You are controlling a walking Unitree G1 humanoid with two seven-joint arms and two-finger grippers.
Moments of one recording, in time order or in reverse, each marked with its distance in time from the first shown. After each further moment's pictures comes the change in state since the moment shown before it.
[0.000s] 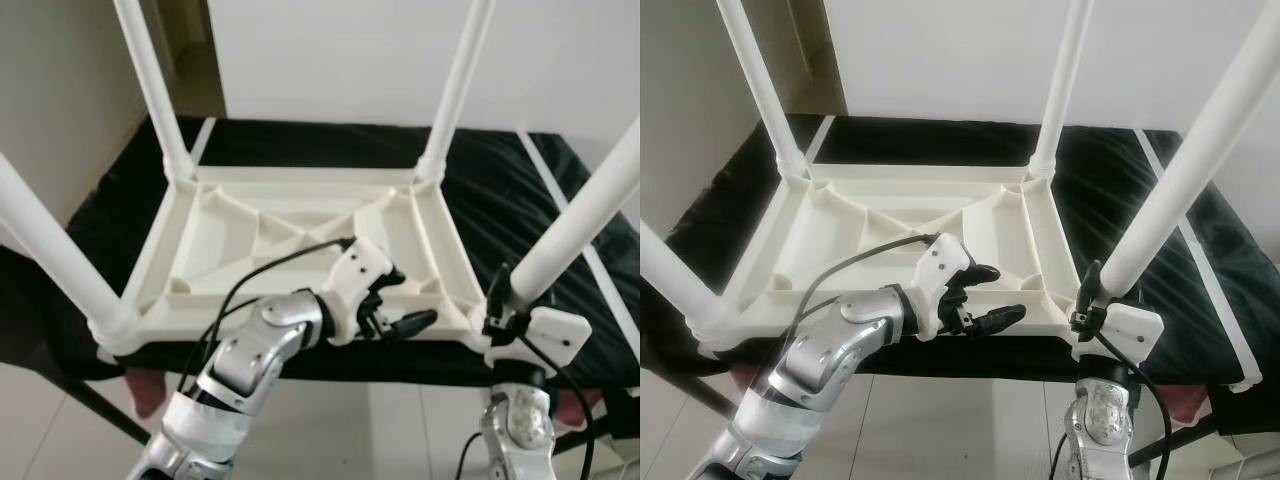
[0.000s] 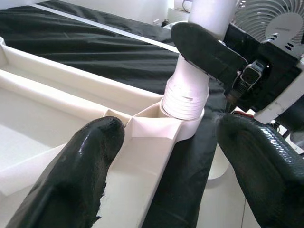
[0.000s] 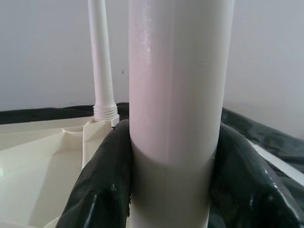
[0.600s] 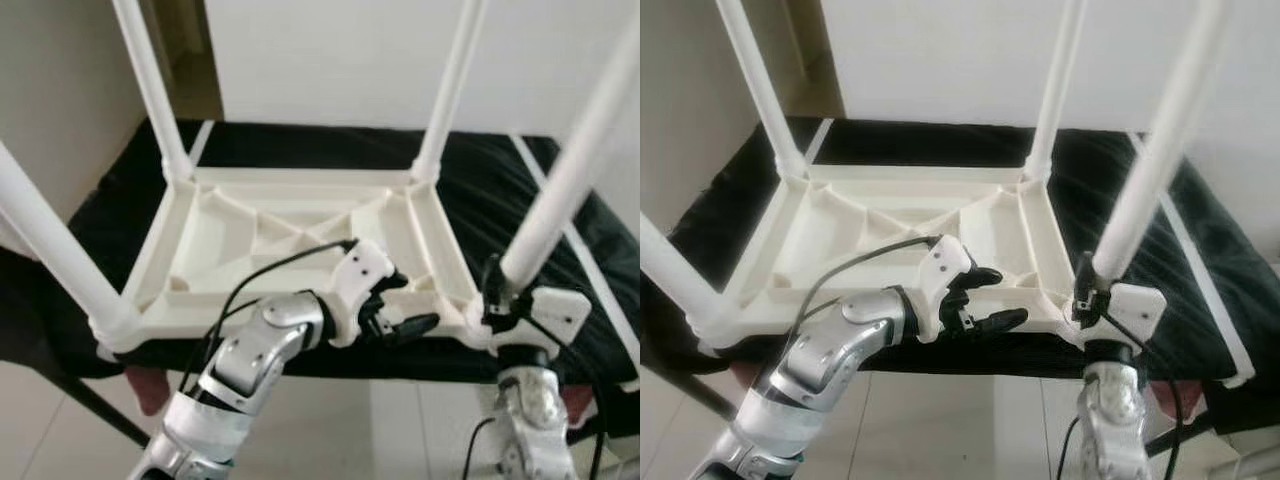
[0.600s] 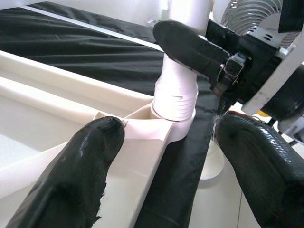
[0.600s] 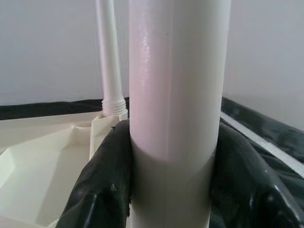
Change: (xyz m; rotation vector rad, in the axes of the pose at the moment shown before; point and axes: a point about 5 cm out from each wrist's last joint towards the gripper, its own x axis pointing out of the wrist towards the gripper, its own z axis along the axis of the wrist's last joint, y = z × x) left arm 0.001 -0.001 -0.001 -0.002 0.000 -0.018; right arm 0.010 0.000 0.000 -0.003 0.043 0.052
